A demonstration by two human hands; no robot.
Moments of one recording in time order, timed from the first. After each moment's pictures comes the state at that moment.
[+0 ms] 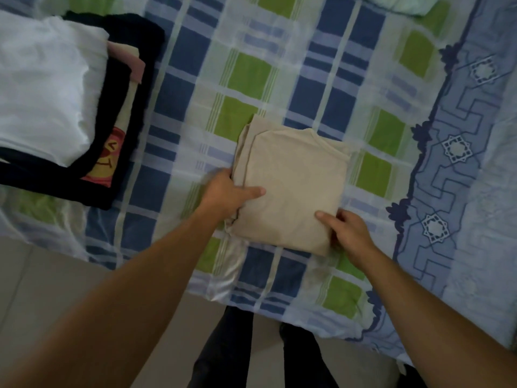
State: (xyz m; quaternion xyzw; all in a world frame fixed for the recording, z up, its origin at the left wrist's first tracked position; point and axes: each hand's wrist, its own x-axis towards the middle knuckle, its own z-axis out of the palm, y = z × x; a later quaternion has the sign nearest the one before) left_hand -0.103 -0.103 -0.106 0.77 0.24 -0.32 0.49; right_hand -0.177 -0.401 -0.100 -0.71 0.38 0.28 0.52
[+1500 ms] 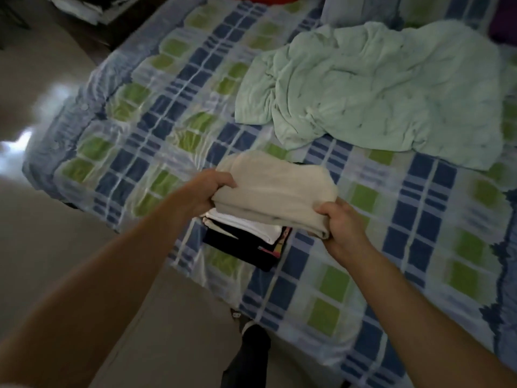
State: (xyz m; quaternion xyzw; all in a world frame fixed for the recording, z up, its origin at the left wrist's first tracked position) left_hand -0.015 0.281 0.188 0.62 0.31 -0.22 0.69; right_hand -0.044 -0.010 0.173 -0.57 0.26 0.21 0.75
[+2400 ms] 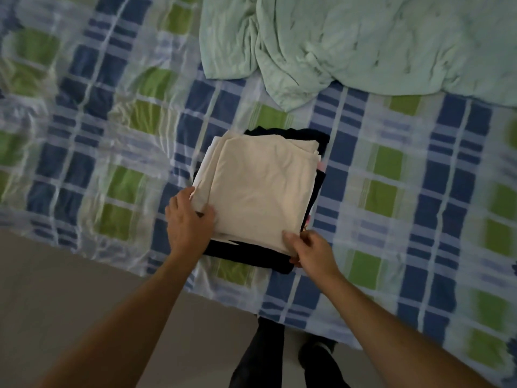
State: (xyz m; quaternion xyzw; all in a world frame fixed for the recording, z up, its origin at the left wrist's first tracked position) left_hand -0.032 0.349 -0.015 0.90 0.26 -0.09 0.33; right_hand -0.079 0.076 -0.012 -0.75 0.31 0.27 0.51
